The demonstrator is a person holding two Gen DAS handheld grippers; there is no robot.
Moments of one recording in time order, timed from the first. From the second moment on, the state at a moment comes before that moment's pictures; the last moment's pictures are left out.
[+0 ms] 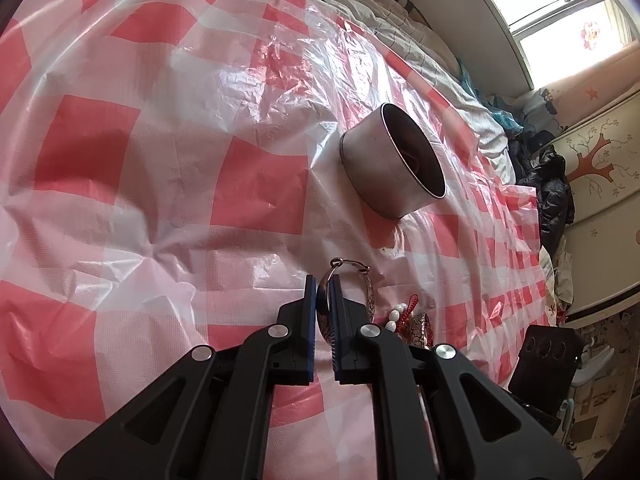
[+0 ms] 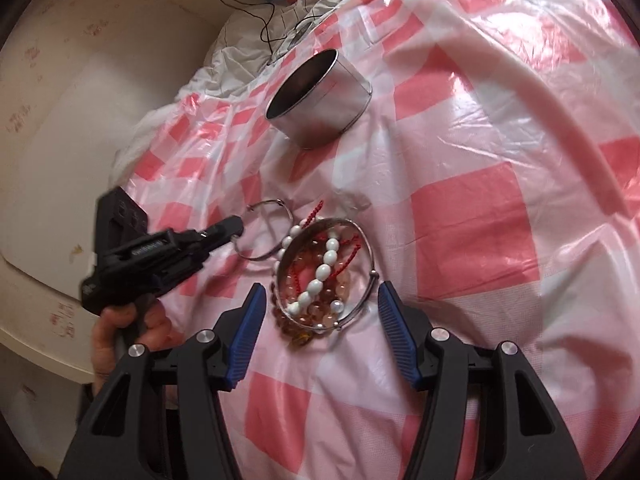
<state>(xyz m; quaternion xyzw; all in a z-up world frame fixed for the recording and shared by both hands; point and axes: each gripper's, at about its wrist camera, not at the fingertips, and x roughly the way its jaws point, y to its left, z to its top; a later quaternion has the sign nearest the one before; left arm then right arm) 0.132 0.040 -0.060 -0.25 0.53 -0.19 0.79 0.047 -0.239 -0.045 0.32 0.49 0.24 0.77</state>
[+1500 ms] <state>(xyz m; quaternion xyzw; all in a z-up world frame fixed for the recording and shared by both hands) 0.135 0.042 -0.053 -0.27 0.52 -0.20 0.79 0.061 -0.244 -0.043 0.39 0.46 0.28 0.75</state>
